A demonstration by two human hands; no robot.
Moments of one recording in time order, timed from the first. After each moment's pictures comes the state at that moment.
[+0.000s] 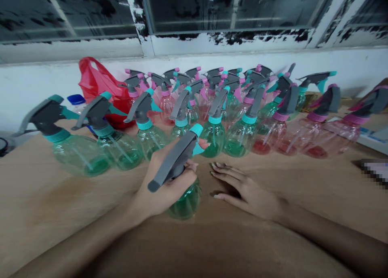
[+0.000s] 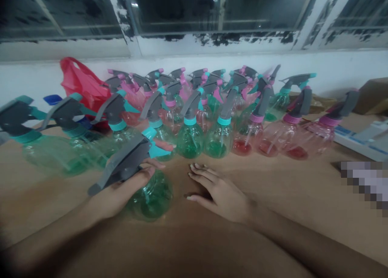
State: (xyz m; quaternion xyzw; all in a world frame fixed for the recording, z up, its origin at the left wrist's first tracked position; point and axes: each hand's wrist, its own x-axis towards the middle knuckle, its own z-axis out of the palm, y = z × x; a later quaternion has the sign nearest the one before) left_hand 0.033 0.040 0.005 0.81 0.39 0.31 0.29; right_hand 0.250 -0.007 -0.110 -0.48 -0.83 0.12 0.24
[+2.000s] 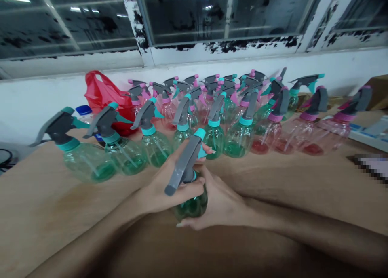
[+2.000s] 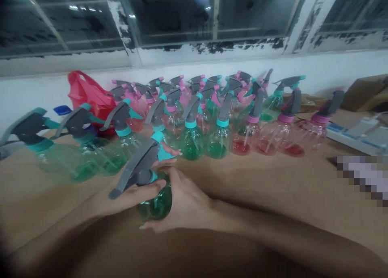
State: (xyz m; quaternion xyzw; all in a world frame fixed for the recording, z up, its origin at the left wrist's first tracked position) left_hand 0.027 0.045 0.012 0.83 0.26 0.25 0.43; right_hand 0.164 0.001 -0.068 -0.44 -0.77 0.23 0.40
